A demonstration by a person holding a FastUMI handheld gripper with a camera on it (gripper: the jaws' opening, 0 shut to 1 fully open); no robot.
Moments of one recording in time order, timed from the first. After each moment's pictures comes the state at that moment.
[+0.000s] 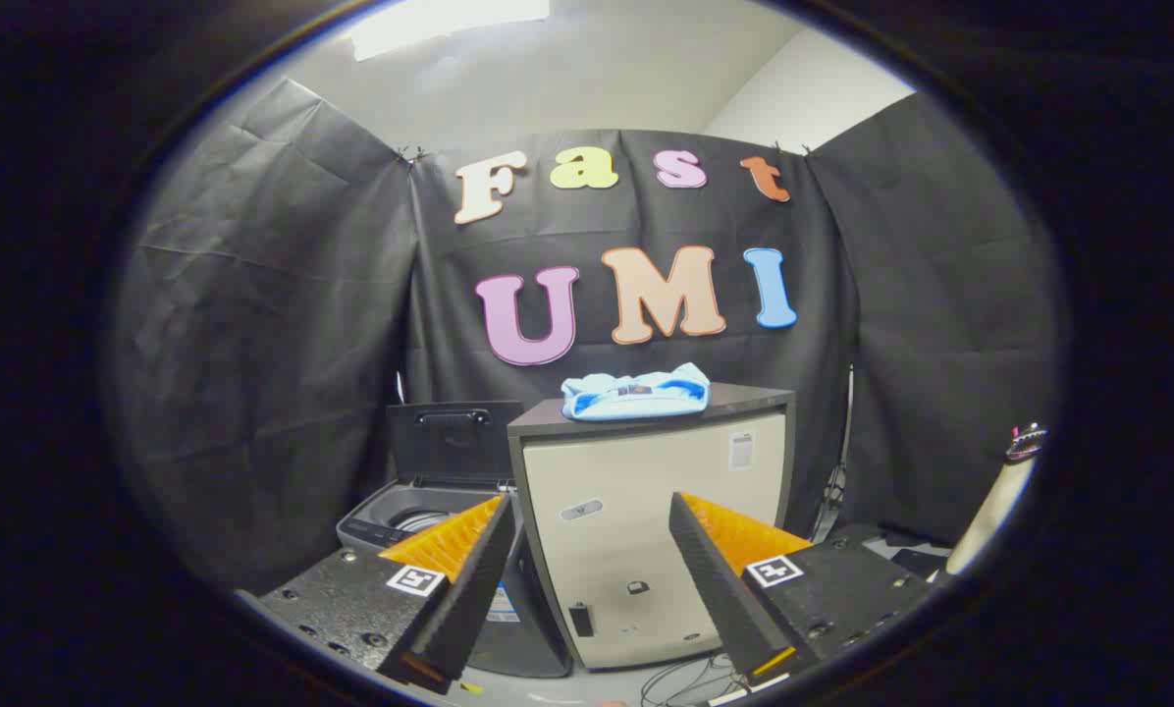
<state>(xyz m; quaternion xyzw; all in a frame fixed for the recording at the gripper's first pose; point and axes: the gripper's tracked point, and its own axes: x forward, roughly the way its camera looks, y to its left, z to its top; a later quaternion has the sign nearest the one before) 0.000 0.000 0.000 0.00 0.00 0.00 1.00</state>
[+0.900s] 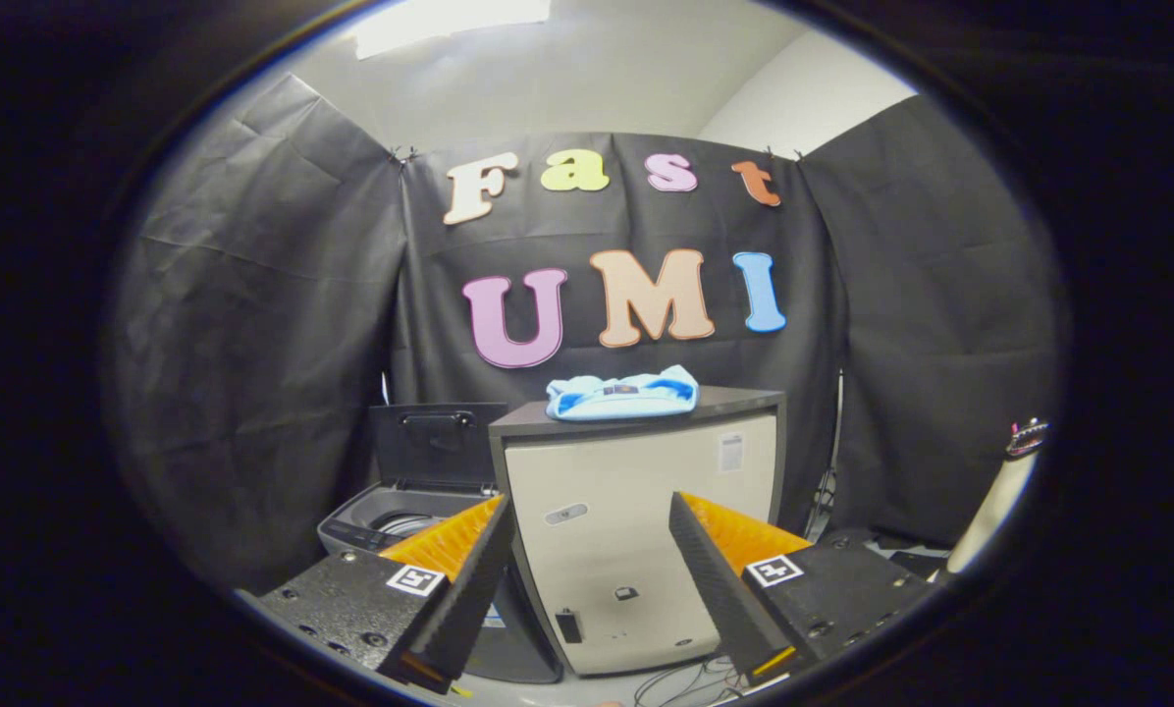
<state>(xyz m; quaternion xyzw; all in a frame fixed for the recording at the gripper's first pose) 0.017 -0.008 -0.001 0.00 -0.02 -0.01 1.00</state>
